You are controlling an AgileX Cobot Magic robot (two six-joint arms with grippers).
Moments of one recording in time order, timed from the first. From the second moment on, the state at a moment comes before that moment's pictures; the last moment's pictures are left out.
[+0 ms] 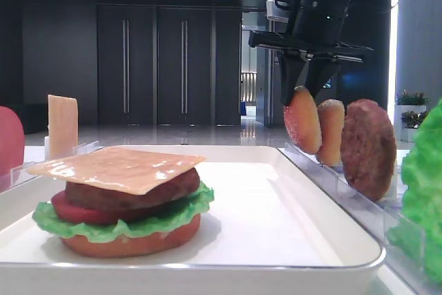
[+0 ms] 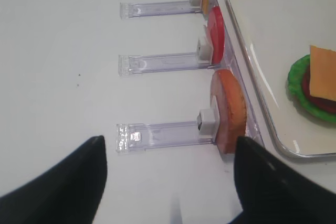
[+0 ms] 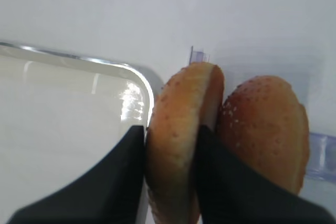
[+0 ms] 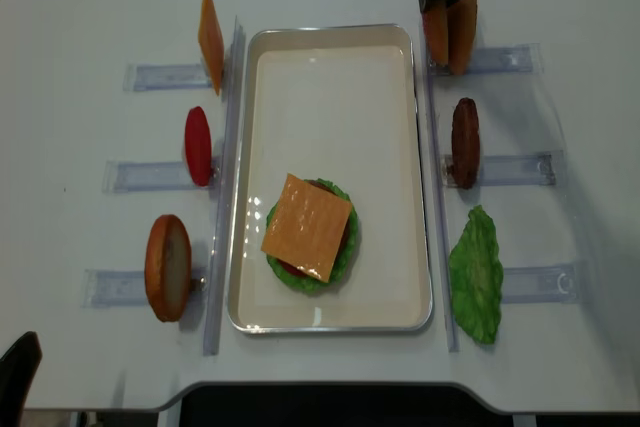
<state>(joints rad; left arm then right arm) -0.01 -0.02 -0.48 -0.01 1.11 0.04 0.36 2.13 -1.84 0.07 0.95 0.12</state>
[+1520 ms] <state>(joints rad) -0.01 -0.02 -0.48 -0.01 1.11 0.04 0.40 2.01 -1.84 0.39 1.11 0.11</state>
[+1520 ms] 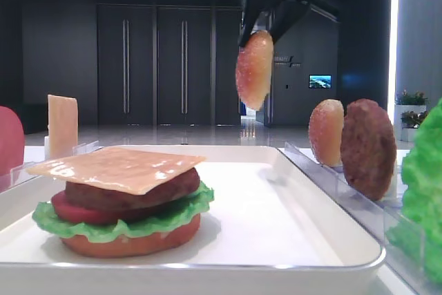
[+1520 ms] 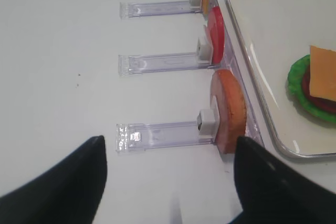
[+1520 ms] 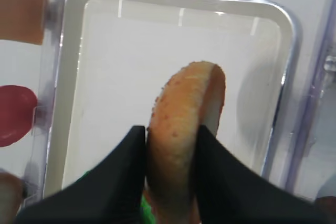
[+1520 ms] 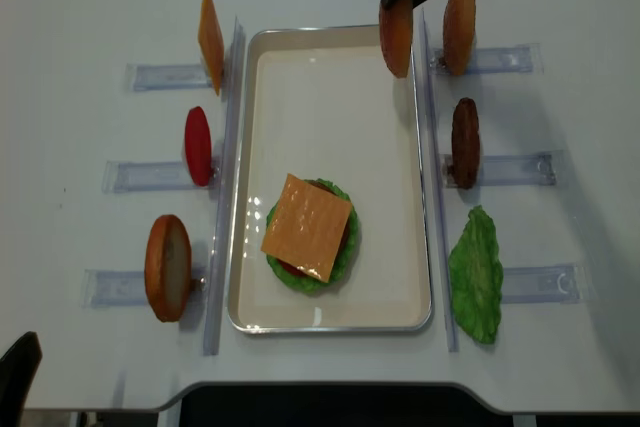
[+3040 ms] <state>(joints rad) -0.01 -0.02 -0.48 -0.01 1.11 0.04 0.60 1.57 -0.92 1.62 0.78 -0.95</state>
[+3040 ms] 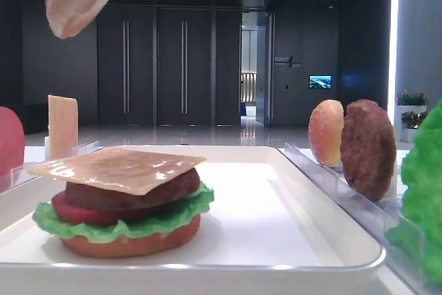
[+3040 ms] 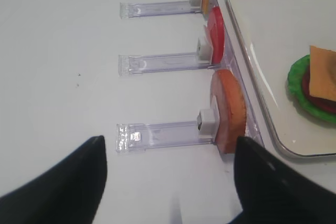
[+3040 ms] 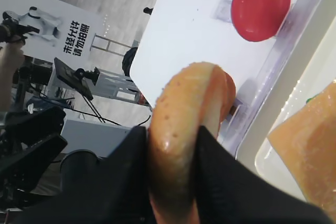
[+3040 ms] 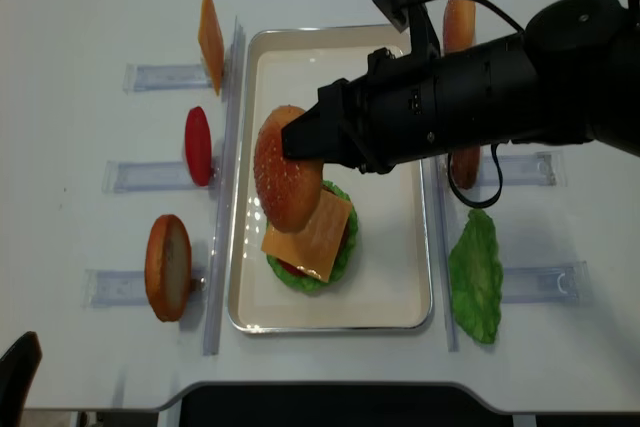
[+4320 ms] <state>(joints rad) -0.01 -0.02 -0.48 -0.01 1.11 0.04 0.58 1.81 -0.89 1.80 0.85 -1.15</state>
